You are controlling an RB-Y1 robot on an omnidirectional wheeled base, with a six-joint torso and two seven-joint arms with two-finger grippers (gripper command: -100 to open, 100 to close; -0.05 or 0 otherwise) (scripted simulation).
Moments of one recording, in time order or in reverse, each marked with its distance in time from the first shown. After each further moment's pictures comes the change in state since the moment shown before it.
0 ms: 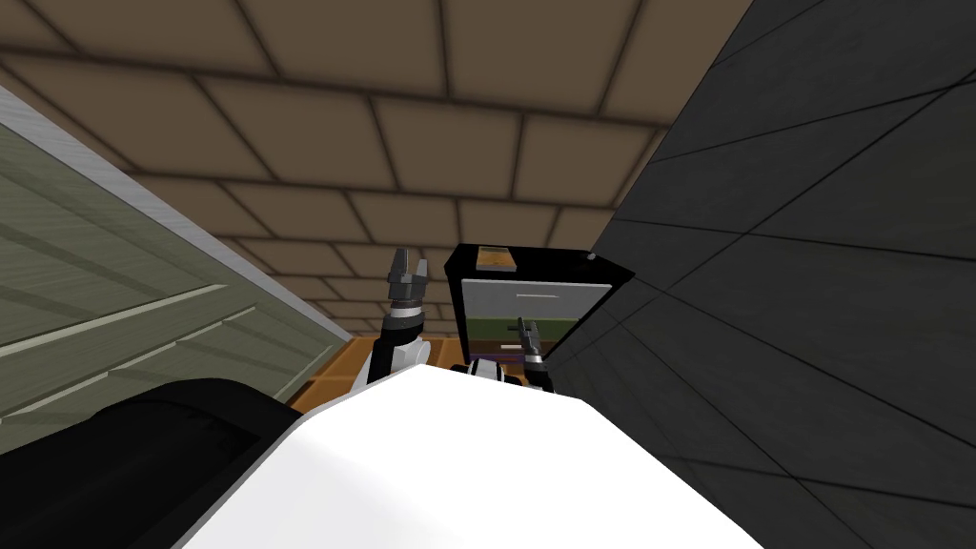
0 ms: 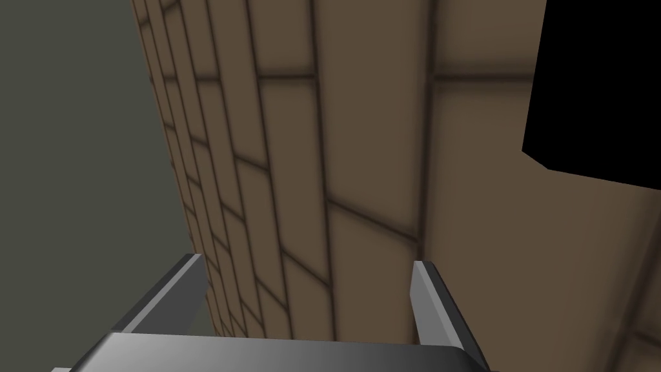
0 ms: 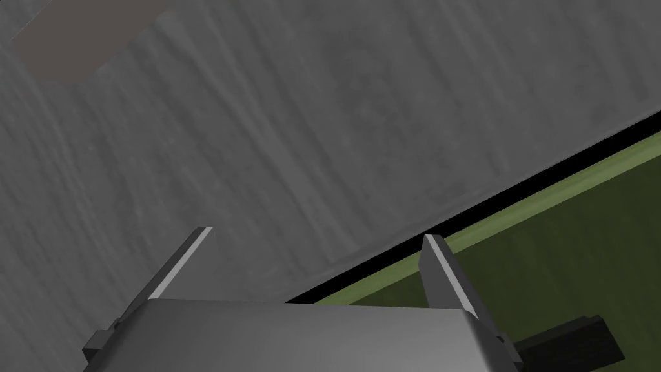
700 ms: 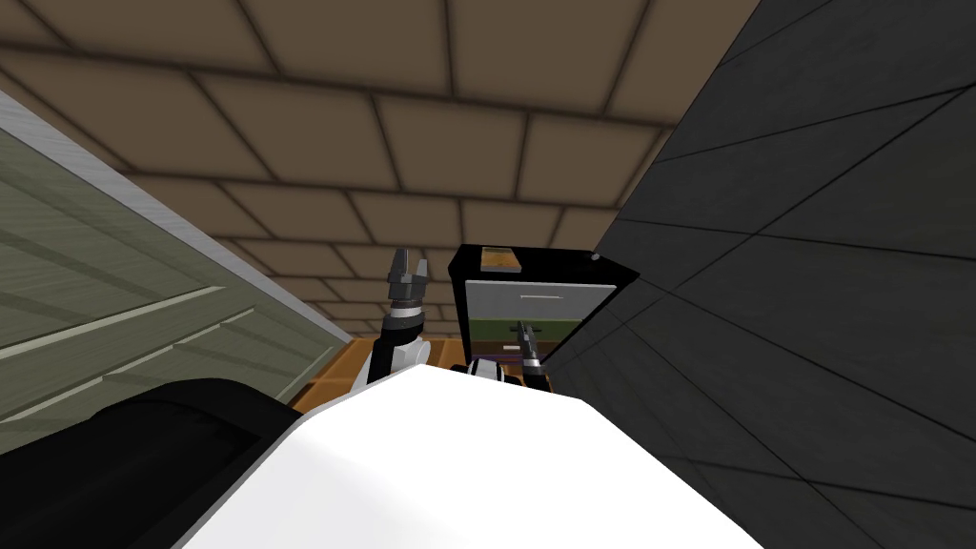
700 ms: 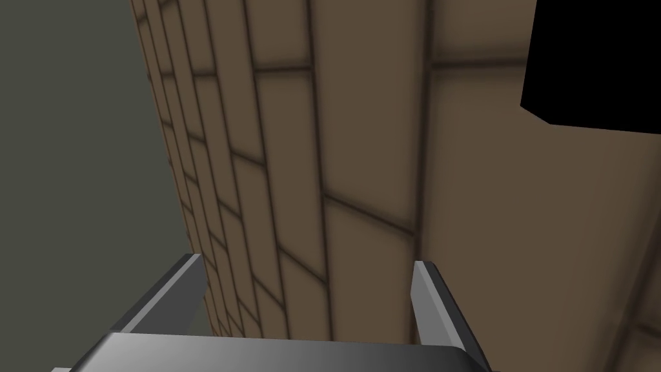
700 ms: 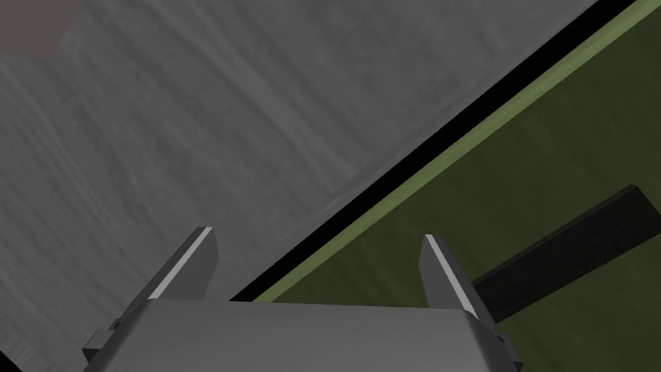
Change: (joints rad) left arm 0.000 0.000 0.000 0.000 0.000 0.000 0.000; right arm -0.025 -0.012 0.046 0.098 -0.034 -0.037 -0.177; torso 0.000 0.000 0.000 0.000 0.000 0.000
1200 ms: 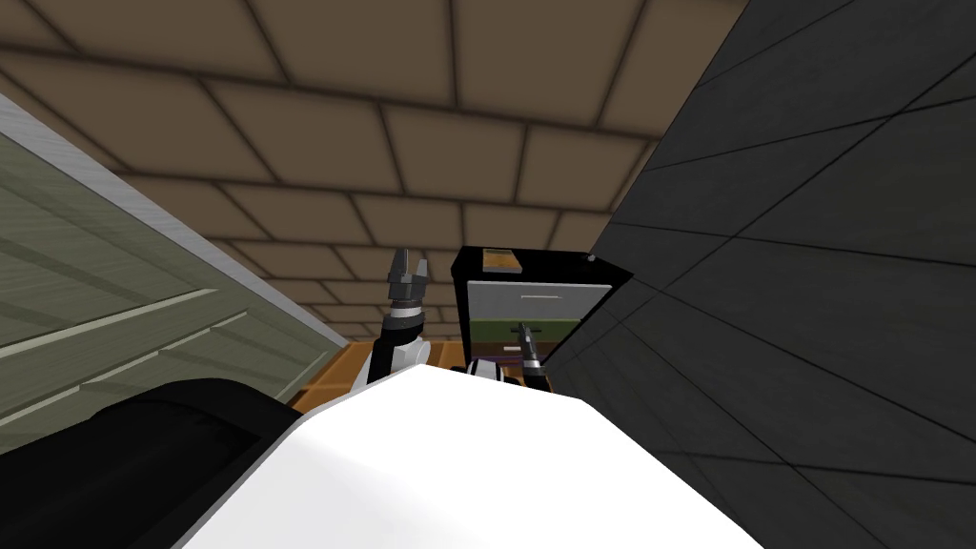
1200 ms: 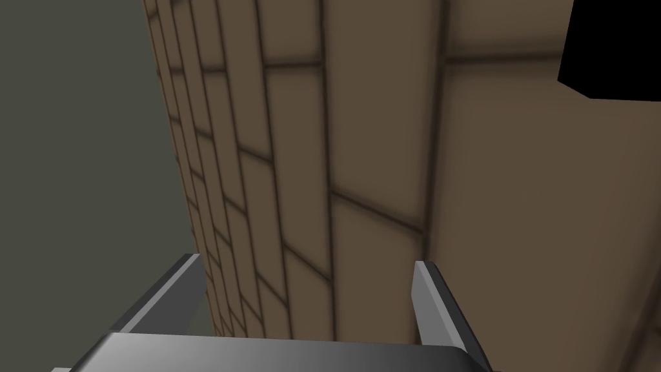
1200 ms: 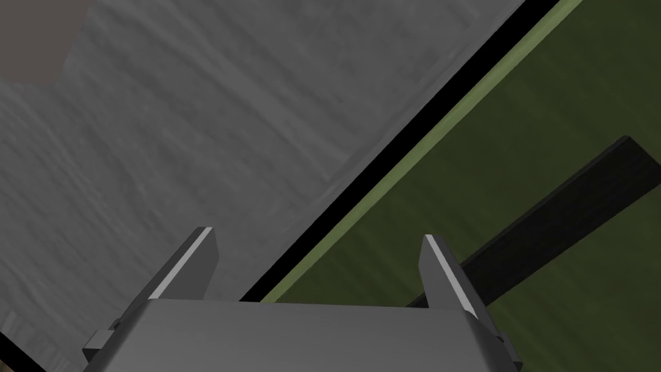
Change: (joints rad) left arm 0.000 0.000 0.000 0.000 0.000 0.000 0.000; right arm -0.035 -0.013 0.024 0.079 -0.028 -0.043 -0.133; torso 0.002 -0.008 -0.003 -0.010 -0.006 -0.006
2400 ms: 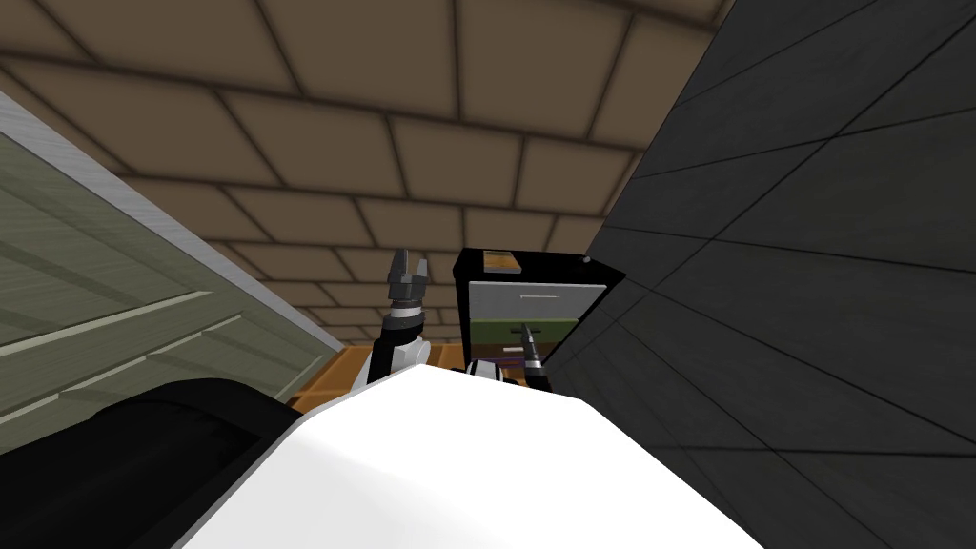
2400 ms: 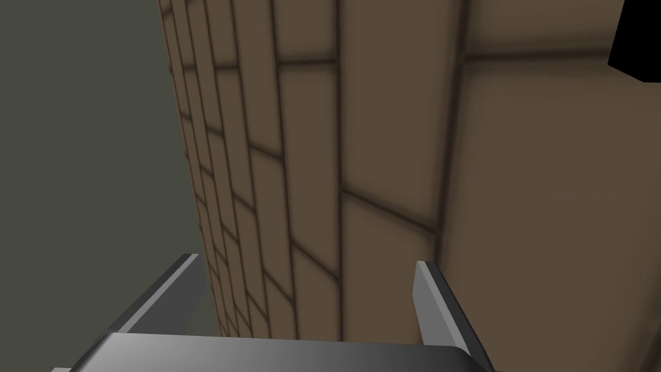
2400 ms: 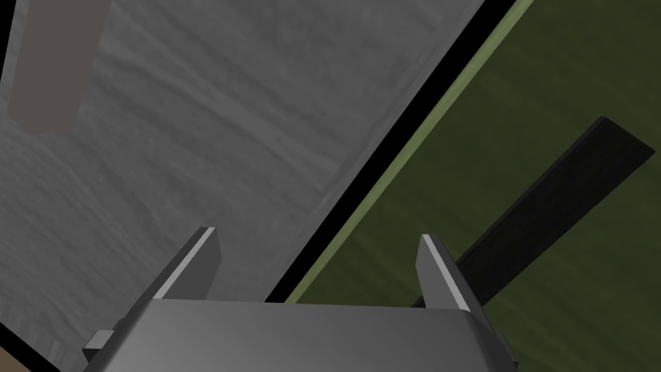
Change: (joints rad) left arm 0.000 0.000 0.000 0.000 0.000 0.000 0.000; right arm -0.041 -0.018 0.017 0.075 -0.031 -0.045 -0.156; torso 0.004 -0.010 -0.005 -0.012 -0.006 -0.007
